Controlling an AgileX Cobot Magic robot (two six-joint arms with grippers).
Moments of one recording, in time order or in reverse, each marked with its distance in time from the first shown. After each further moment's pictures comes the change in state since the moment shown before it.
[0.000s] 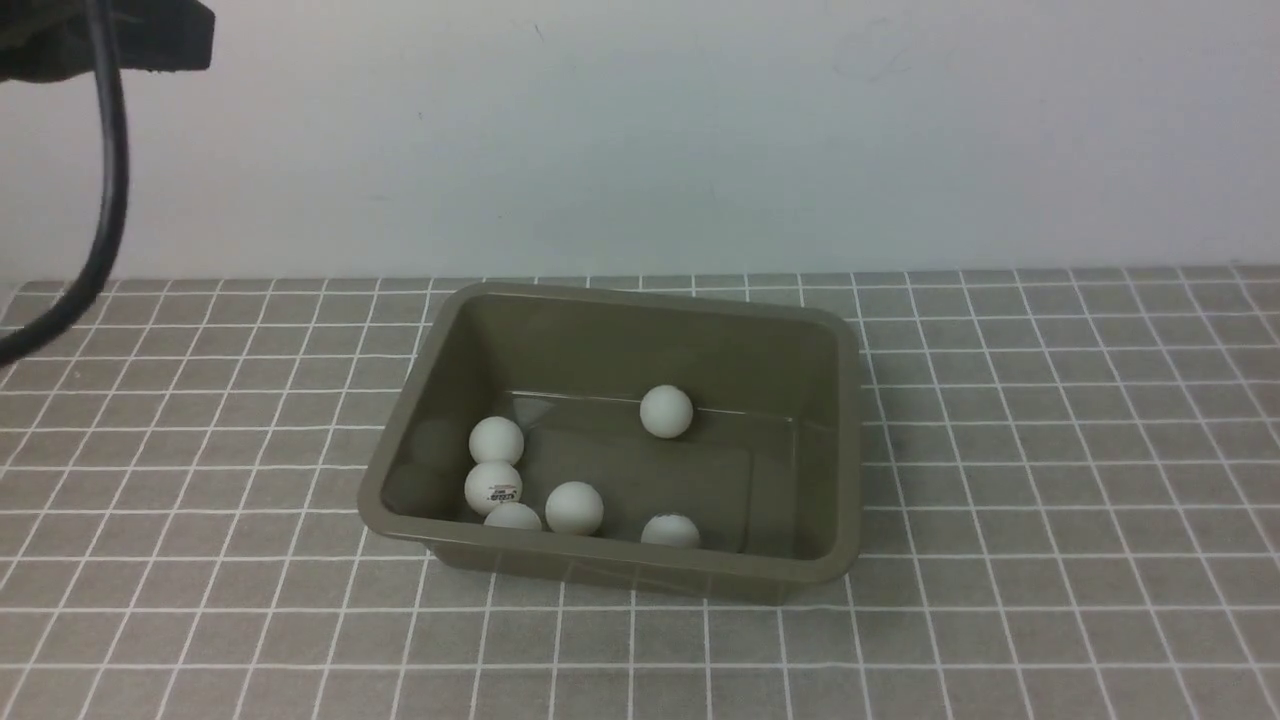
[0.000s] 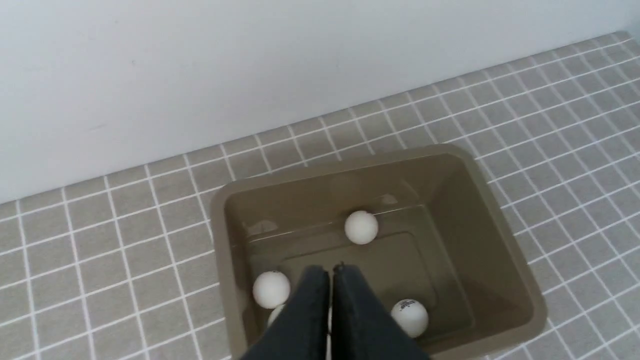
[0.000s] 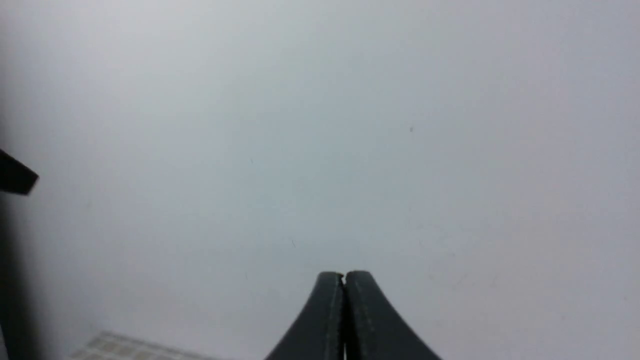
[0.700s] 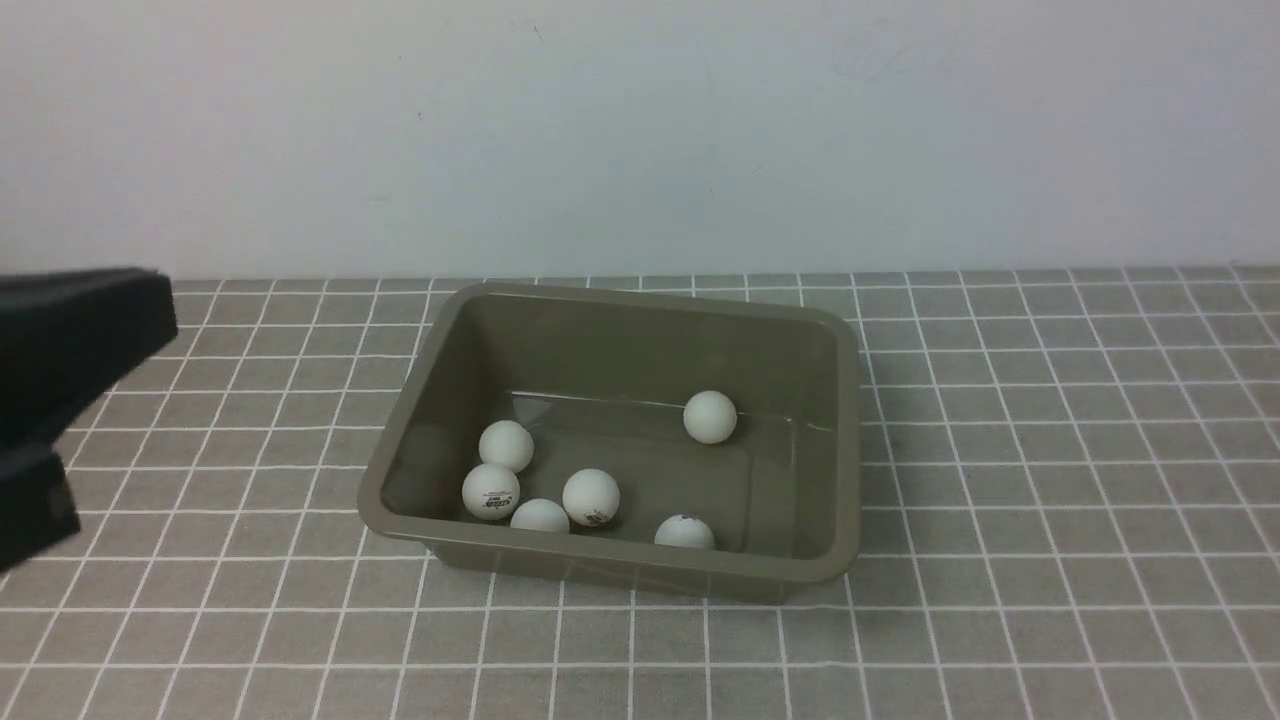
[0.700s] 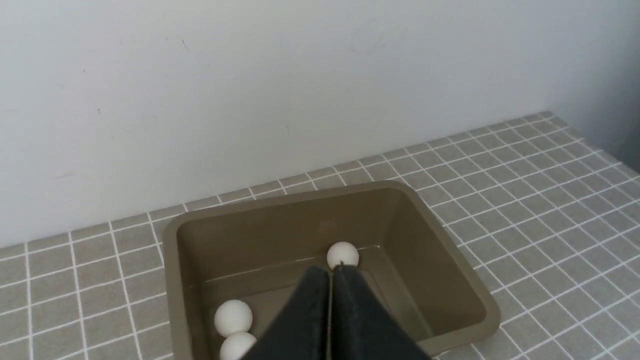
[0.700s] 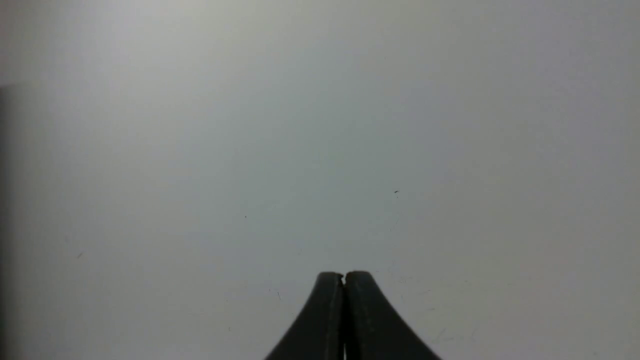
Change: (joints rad) right arm 0.000 -0.145 0.078 -0.168 -0.035 0.102; left arm 0.000 -0.592 0.702 -0.268 -0.354 0.253
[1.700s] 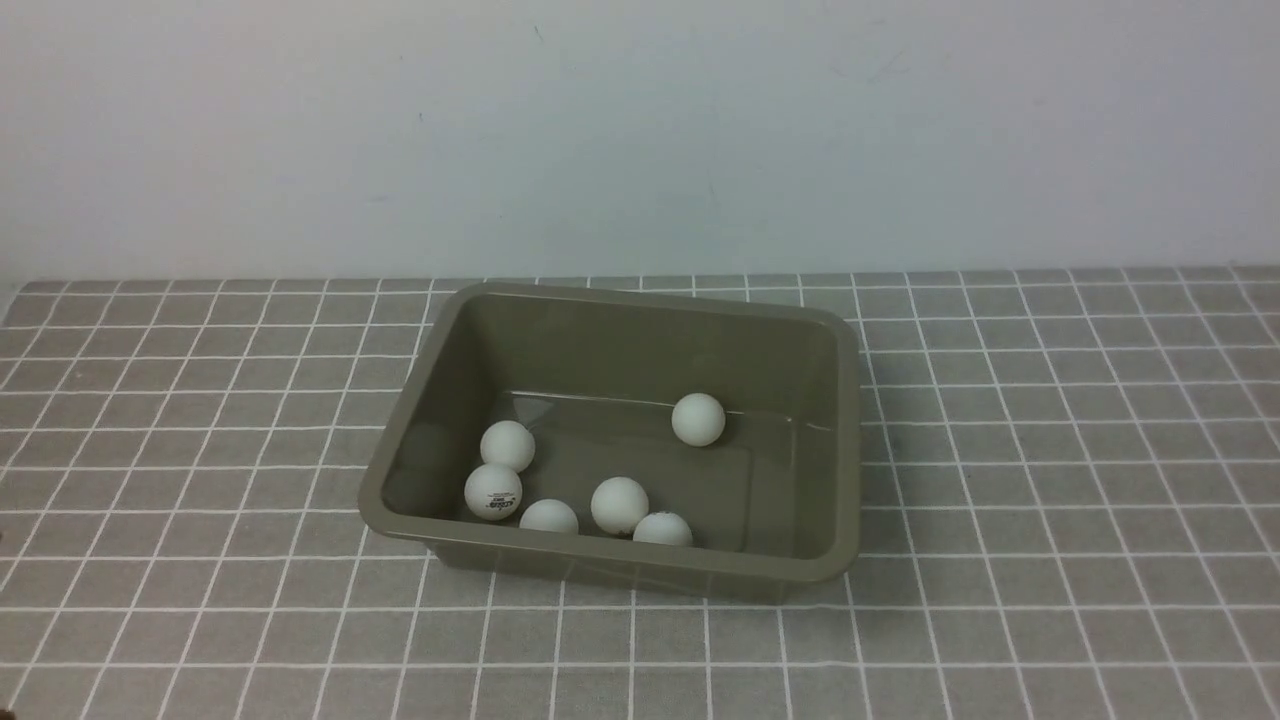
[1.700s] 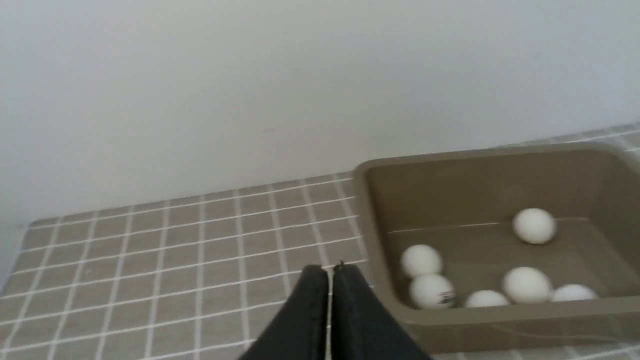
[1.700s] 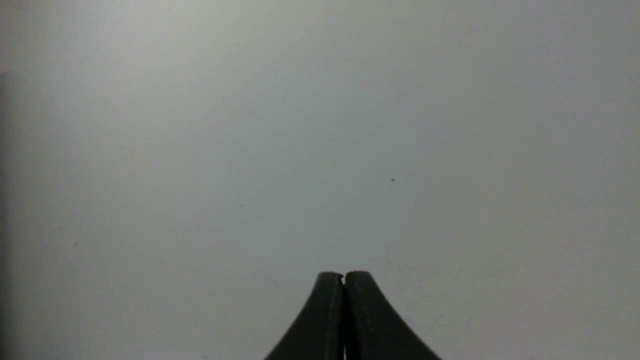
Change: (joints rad) right arm 0.000 0.000 0.000 0.000 0.025 0.000; left arm -0.032 -0.368 0.429 0.619 -0.299 -0.413
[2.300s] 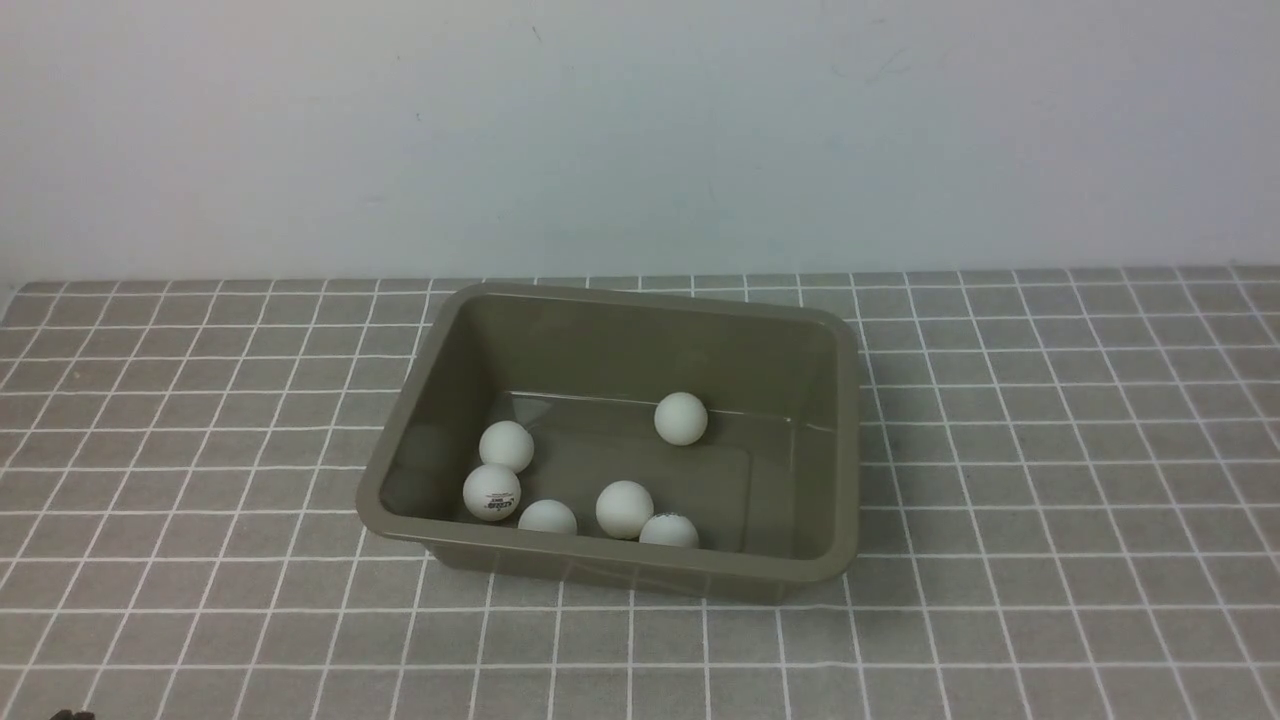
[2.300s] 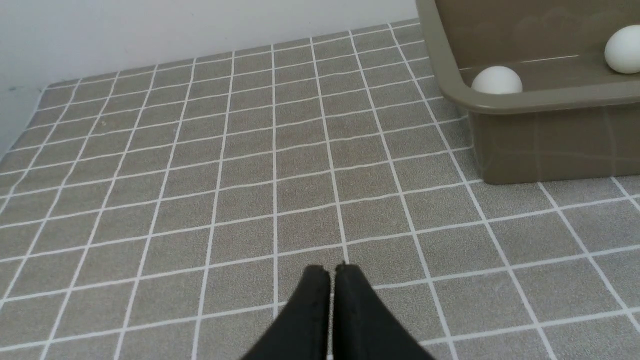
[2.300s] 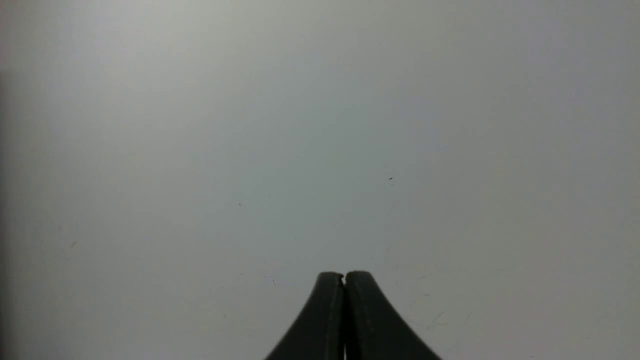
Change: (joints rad) right arm 0.000 0.000 0.000 0.000 0.002 0.000; left arm 0.000 -0.238 0.381 0.116 -0.034 -0.065
